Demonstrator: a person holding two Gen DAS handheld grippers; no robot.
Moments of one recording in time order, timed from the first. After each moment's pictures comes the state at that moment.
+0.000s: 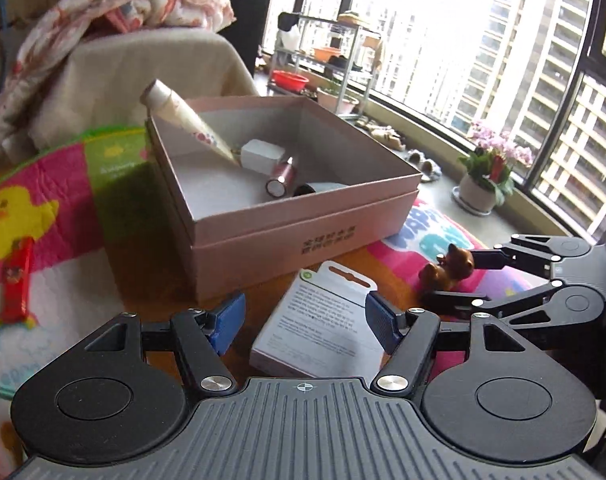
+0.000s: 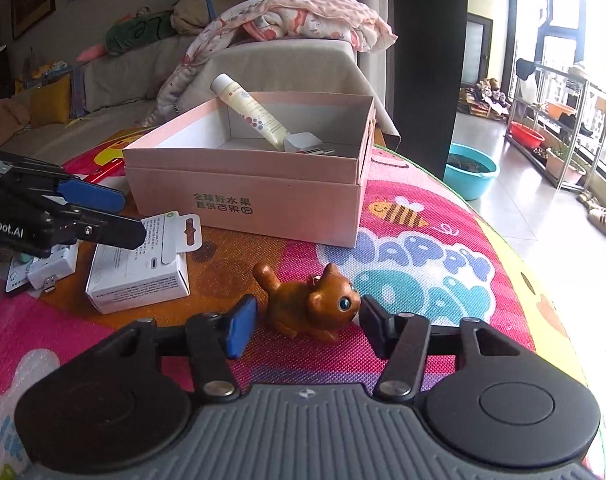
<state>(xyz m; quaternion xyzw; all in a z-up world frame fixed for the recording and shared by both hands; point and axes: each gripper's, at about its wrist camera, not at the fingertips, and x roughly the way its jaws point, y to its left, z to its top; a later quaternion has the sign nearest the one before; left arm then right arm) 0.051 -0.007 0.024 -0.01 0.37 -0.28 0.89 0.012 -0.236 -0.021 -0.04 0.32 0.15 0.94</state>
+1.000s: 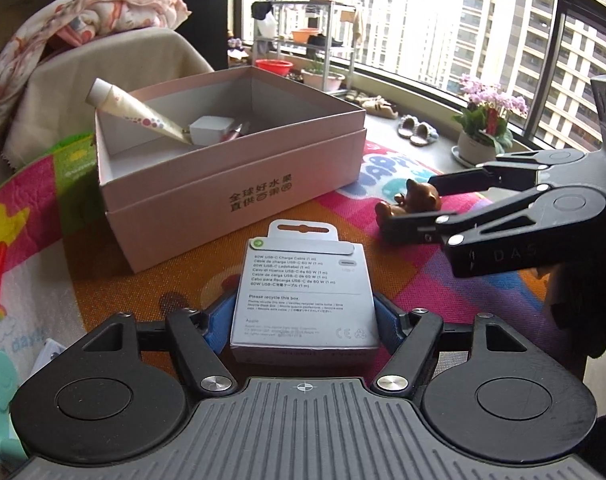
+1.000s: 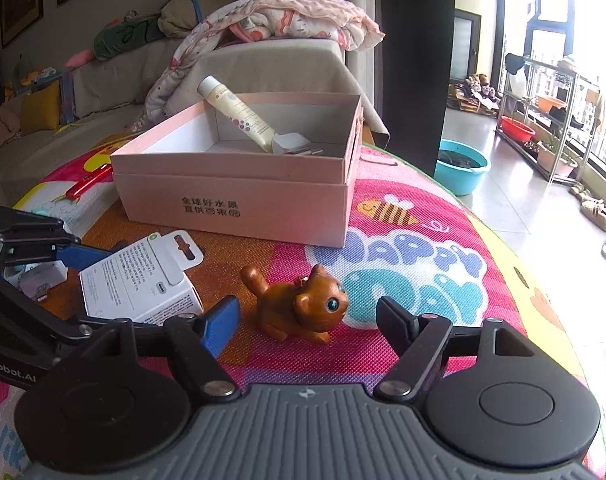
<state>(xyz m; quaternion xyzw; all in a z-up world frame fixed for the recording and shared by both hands) 0.012 -0.061 0.003 0.08 0.35 -0.28 0.89 0.010 -0.241 -0.019 -0.02 0.31 0.13 0.94</state>
